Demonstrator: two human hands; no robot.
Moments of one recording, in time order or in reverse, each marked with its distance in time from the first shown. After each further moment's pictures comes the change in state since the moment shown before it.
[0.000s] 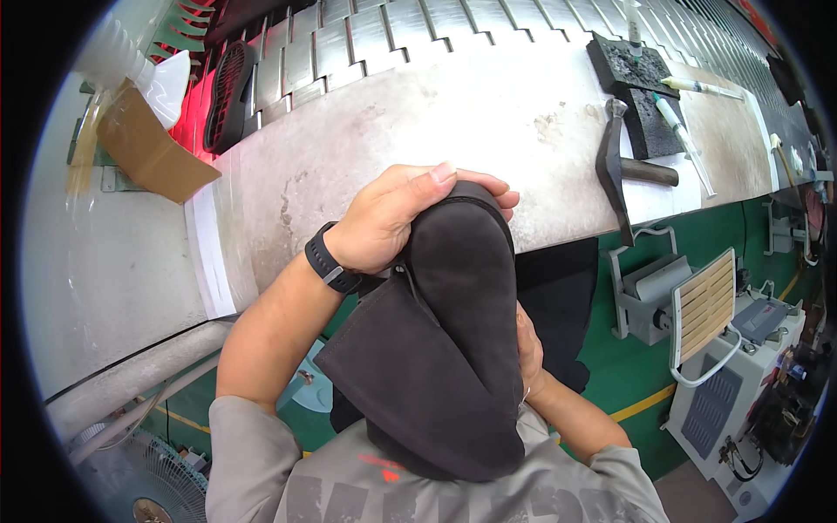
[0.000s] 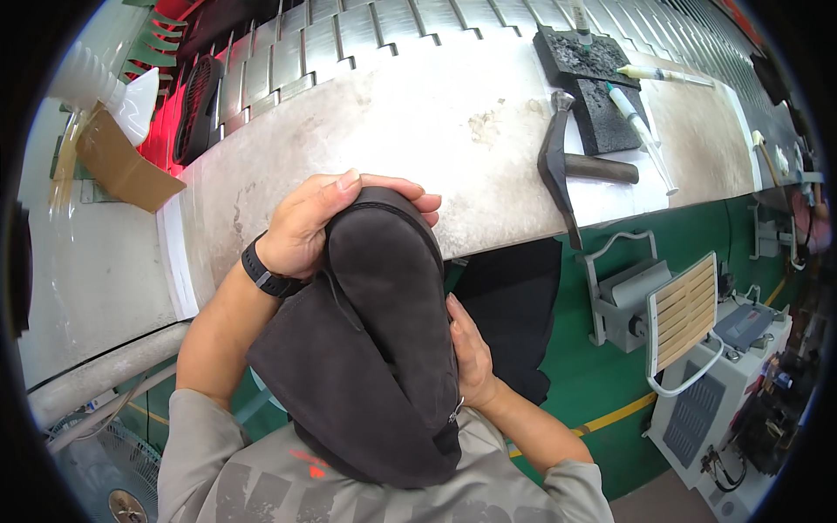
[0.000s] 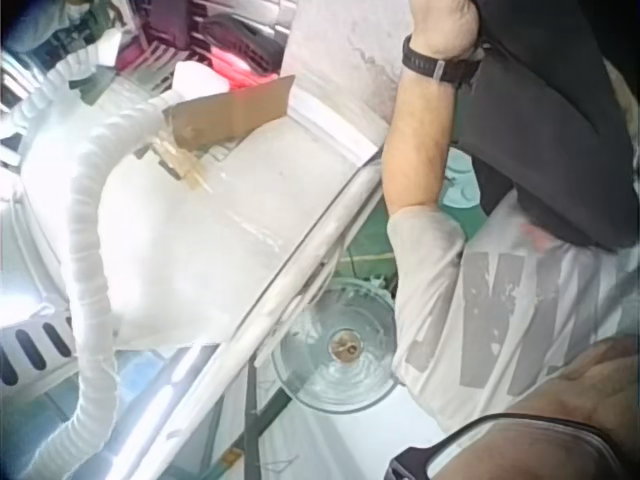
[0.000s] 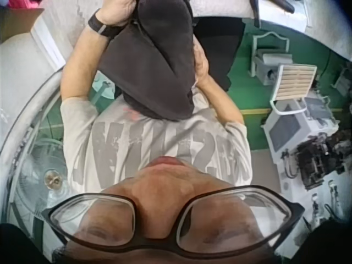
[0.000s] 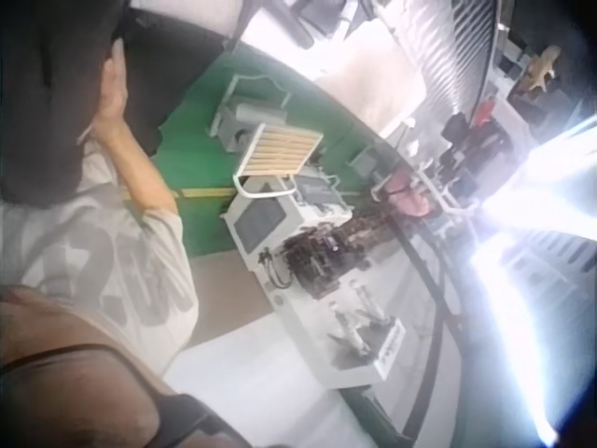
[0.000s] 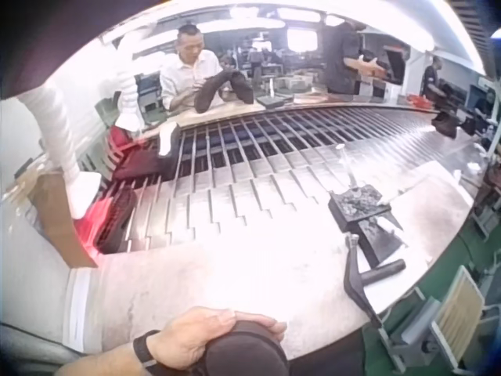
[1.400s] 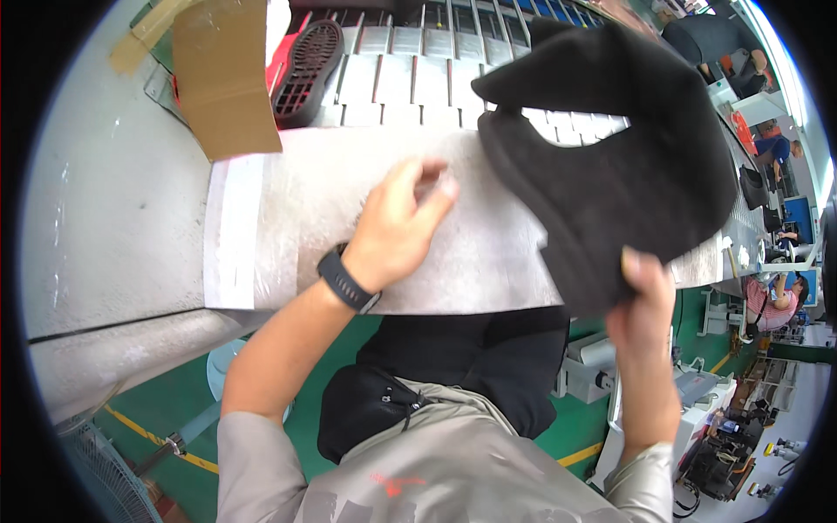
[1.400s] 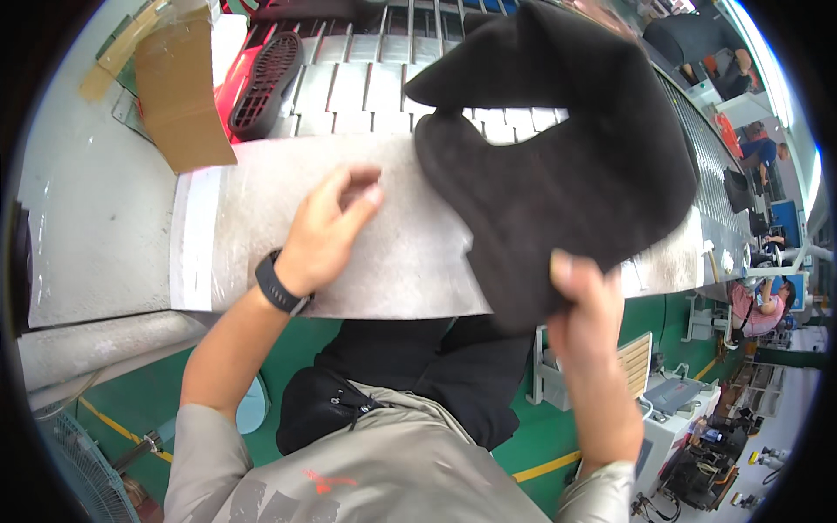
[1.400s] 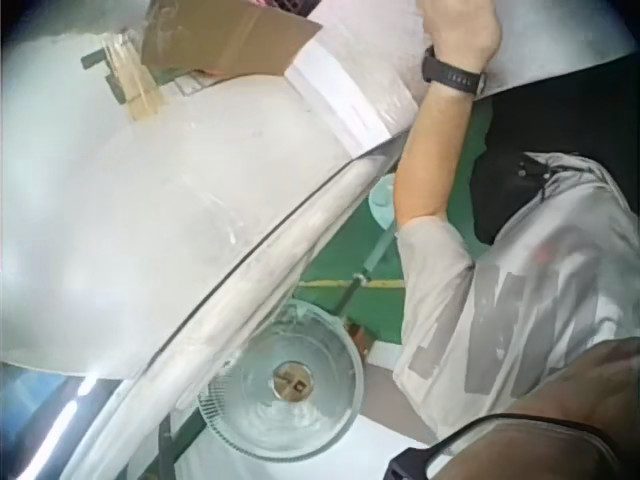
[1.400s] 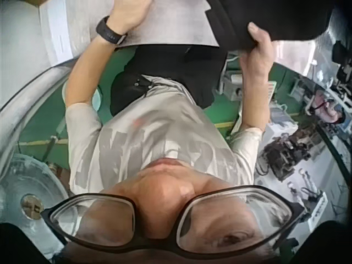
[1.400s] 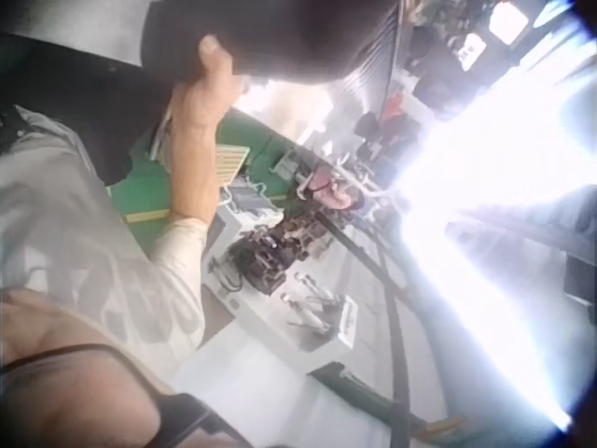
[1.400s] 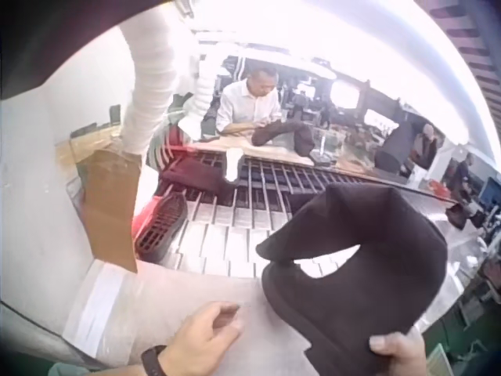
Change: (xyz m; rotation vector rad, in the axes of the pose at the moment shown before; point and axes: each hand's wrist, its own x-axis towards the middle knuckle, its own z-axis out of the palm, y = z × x) left_hand -0.069 0.008 -0.062 0.576 0.771 0.291; right_hand 0.255 -0.119 -0.102 0.668 0.205 0.604
